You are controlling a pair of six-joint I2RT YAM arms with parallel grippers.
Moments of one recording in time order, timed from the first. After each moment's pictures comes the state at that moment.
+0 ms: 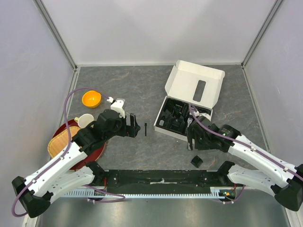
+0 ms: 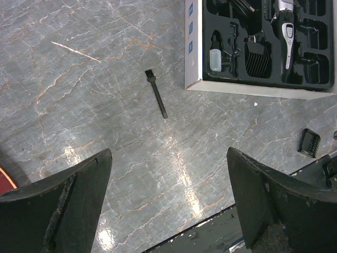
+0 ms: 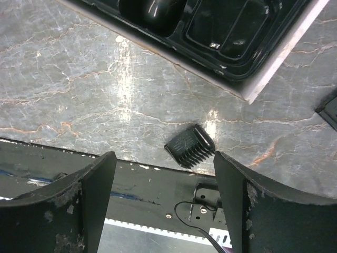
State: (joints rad) left arm -0.73 0.82 0.80 -0.59 -0.15 -0.45; right arm 0.78 0.95 0.80 -0.98 0.15 0.70
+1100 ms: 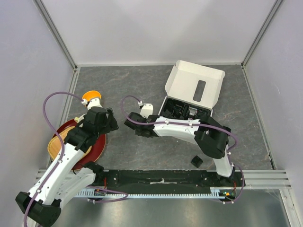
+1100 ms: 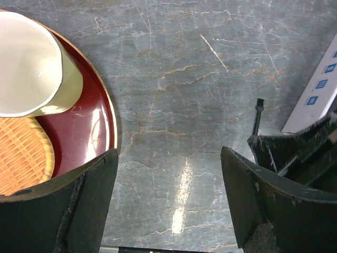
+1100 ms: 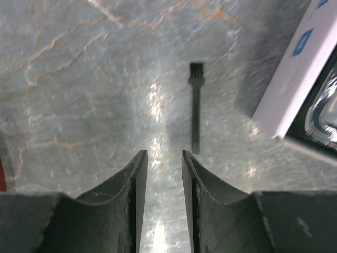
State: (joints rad) left arm -0.44 0.79 0.81 -0.80 -0.36 -0.57; right arm 1.13 2.00 1.49 -0.58 0.51 1.08
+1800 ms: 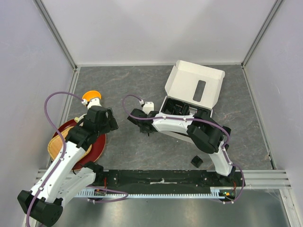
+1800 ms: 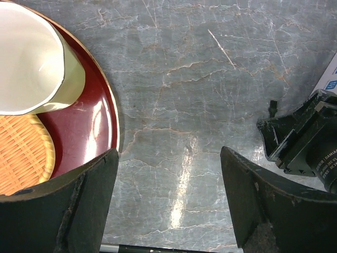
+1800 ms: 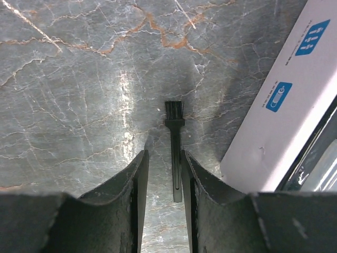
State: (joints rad) left arm -0.40 0.81 0.80 -0.80 -0.32 -0.57; right arm 1.04 2.10 1.51 -0.58 0.48 0.95
